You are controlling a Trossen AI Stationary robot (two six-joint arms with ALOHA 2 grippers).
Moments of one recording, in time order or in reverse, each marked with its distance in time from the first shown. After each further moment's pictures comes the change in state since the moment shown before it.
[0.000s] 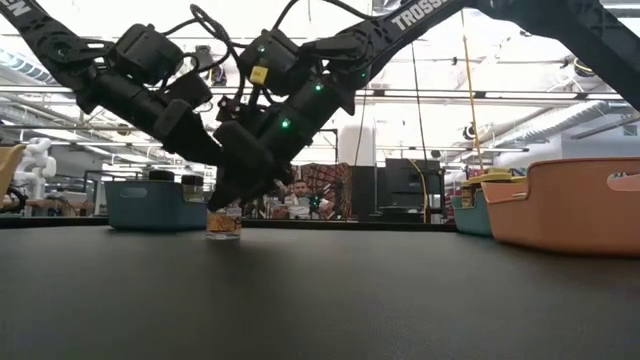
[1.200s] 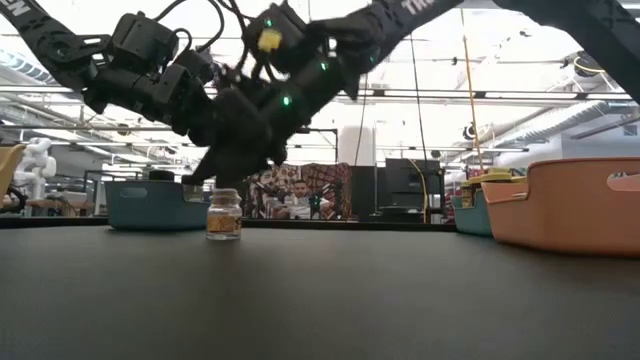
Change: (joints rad) left arm -0.011 0.001 -0.001 0.163 0.185 -0.073; right arm 0.027 -0.058 -0.060 0.118 -0.032 -0.023
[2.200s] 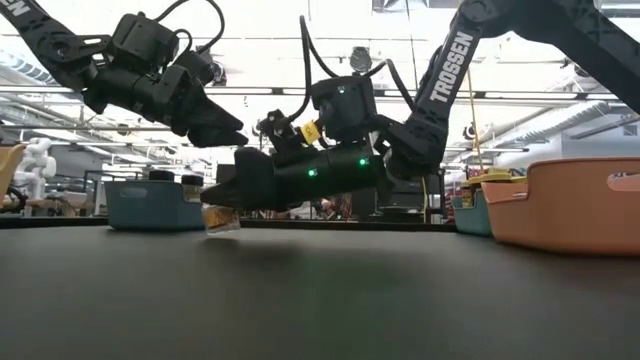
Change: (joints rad) left arm 0.000 0.000 0.000 -0.006 -0.001 -0.007; right arm 0.002 0.119 -0.441 1.106 0.105 0.020
